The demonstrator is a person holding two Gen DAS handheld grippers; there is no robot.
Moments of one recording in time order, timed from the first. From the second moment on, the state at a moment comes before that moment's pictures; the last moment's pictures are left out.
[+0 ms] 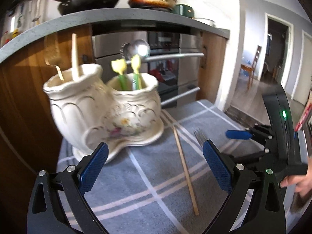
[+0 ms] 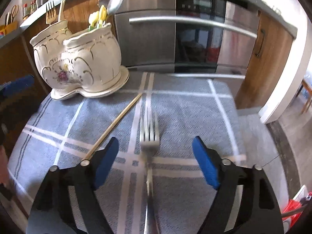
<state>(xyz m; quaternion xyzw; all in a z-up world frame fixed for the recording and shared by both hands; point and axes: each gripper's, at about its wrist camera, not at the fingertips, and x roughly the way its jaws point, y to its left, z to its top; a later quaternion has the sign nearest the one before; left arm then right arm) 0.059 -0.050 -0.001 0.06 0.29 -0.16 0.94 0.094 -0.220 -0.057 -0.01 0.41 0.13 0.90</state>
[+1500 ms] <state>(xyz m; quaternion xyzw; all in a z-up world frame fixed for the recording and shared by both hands) 0.091 -0.103 -0.050 0.13 0.39 -0.22 0.89 0.111 -0.244 -0.037 0.04 0.39 0.12 0.91</state>
